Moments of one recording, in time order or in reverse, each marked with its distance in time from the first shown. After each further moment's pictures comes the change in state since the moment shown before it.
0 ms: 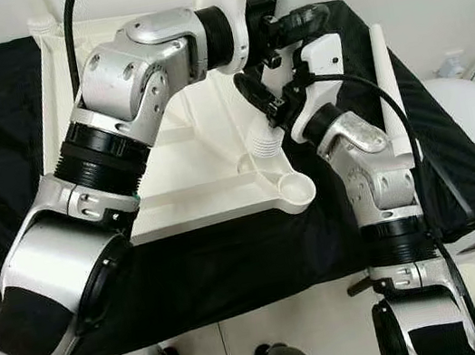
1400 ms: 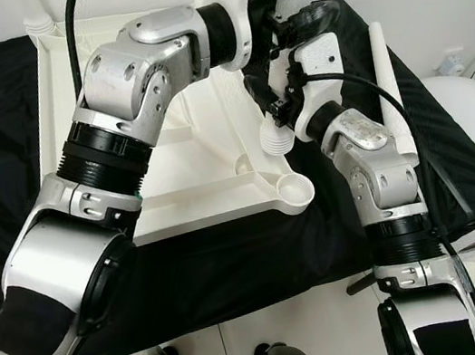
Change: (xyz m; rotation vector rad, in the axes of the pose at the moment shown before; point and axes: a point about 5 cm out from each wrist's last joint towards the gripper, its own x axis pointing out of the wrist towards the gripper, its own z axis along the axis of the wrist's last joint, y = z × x) left arm -0.002 0.002 0.008 -0.047 -0.072 -0.010; right arm 0.000 -0.005 -0.004 -0.109 0.096 -0.085
